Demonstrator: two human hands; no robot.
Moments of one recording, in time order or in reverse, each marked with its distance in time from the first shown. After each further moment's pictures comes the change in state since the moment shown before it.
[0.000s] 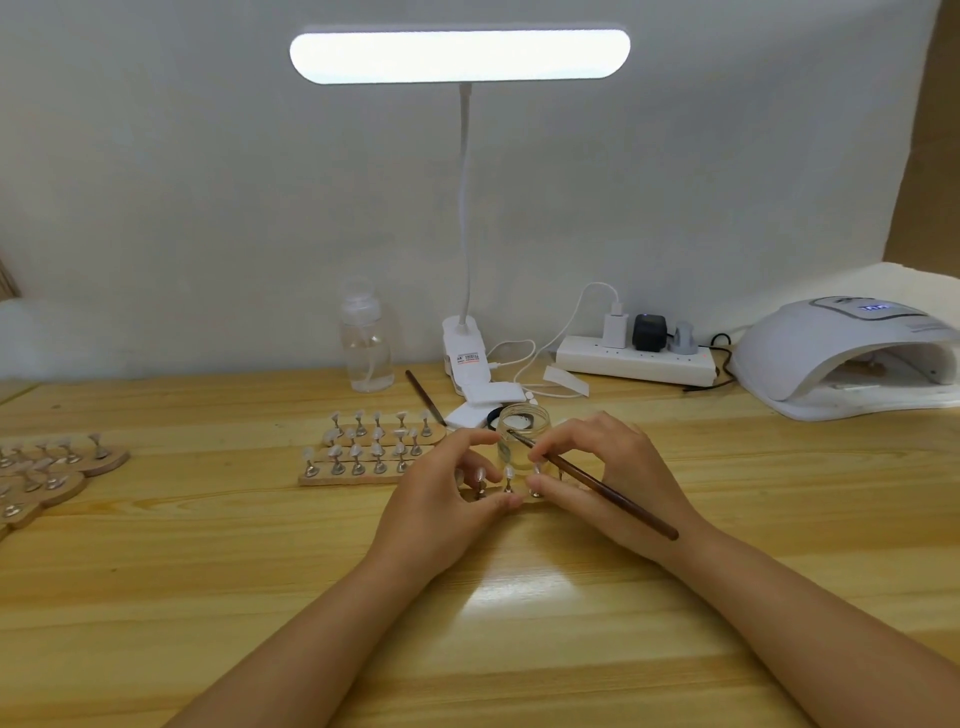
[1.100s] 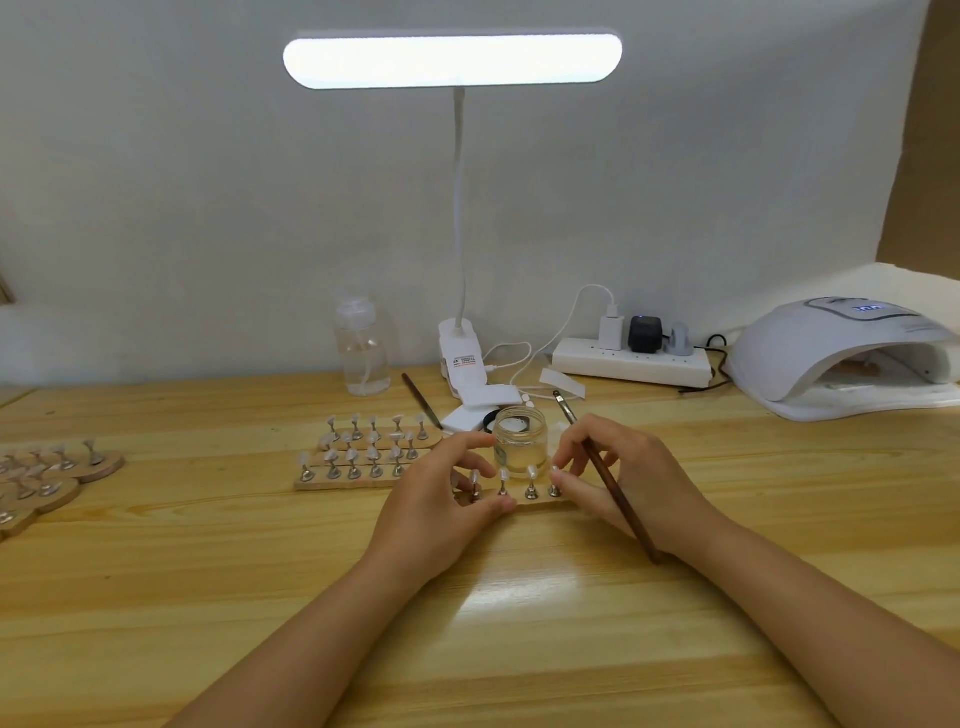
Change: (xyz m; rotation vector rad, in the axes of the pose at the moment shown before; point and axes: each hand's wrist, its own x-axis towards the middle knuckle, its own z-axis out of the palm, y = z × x) left_hand -0.001 0.006 -0.003 -0.016 -0.036 -0.025; right_hand -0.003 0.018 -0.006 0.102 -0.010 0.018
